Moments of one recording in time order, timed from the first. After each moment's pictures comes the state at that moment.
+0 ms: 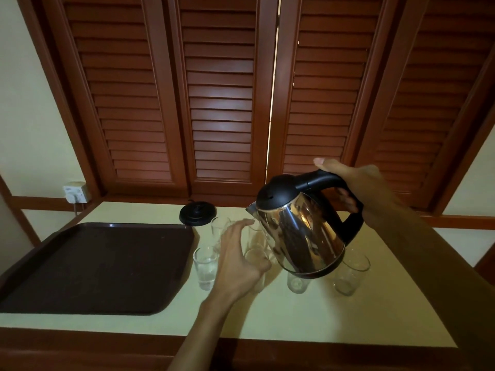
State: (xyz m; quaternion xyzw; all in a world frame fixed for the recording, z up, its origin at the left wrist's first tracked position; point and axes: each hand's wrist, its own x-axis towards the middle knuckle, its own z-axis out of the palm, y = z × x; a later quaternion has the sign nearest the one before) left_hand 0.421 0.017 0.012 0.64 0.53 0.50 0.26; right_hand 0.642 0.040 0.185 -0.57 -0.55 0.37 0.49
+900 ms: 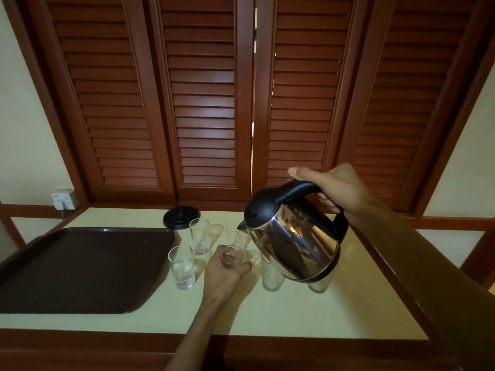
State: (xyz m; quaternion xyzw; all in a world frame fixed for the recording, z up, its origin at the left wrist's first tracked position) left_hand 0.468 0.024 -0.031 0.49 0.60 0.52 0.35; right_hand 0.688 0.025 0.185 -0.54 -0.62 0.35 0.45
